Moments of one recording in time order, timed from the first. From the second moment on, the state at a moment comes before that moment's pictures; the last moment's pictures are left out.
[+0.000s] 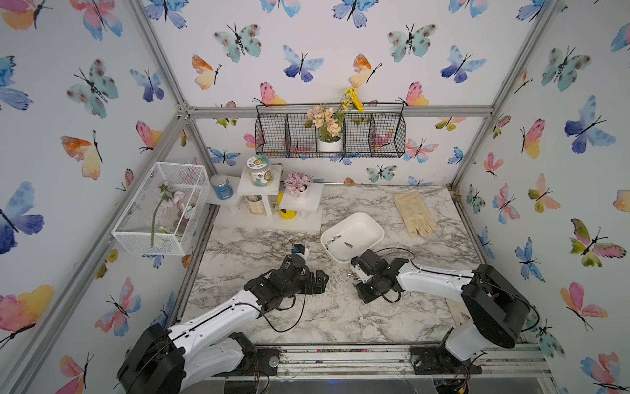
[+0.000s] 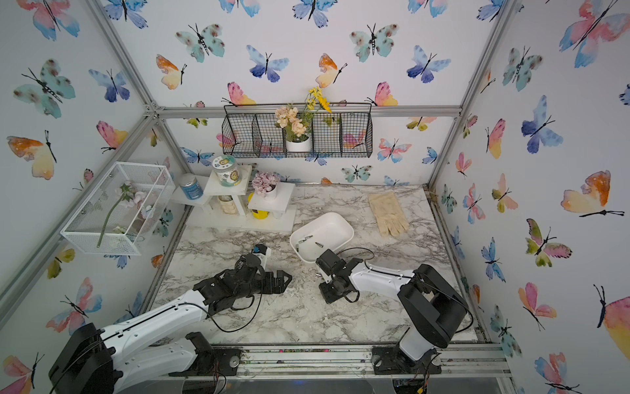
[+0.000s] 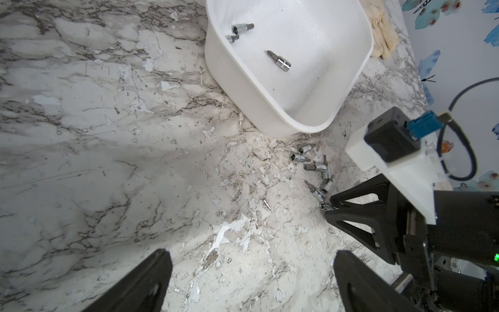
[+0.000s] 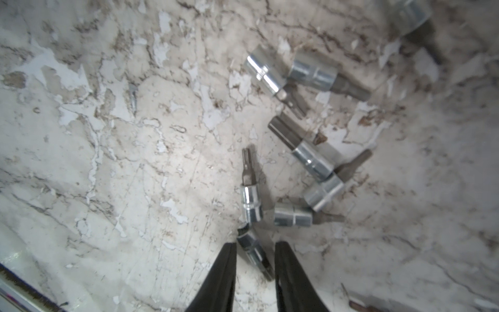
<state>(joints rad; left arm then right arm) -0.76 1.07 0.56 -0.24 0.05 -0.65 0.86 1.60 0.83 -0.52 -0.09 0.30</state>
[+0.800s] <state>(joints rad) -0.76 1.07 0.56 -0.24 0.05 -0.66 0.89 1.62 0.86 -0.56 -0.02 0.31</state>
